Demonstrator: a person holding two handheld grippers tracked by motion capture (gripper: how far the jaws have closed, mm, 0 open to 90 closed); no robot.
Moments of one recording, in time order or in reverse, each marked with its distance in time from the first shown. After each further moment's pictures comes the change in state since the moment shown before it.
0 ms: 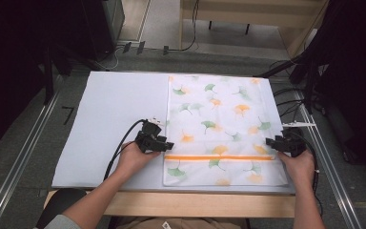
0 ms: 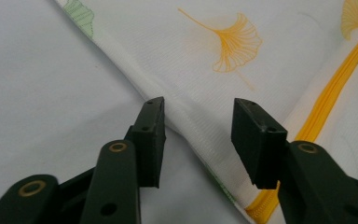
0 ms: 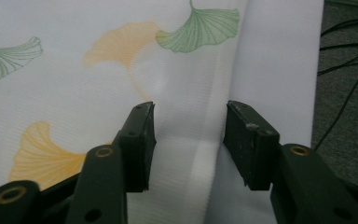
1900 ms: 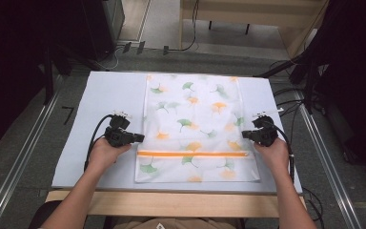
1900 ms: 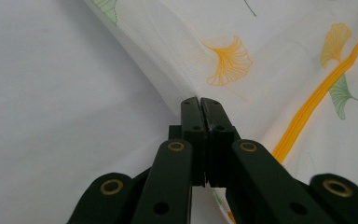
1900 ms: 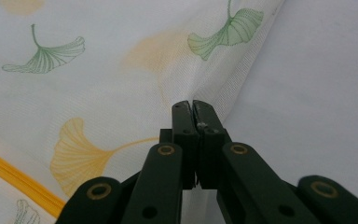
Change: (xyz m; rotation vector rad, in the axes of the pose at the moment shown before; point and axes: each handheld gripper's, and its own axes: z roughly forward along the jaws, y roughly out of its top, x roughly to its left) left arm 0.064 -0.030 -0.065 -0.008 0.006 -0.142; right arm 0.075 0.048 0.024 0.090 0.179 -0.097
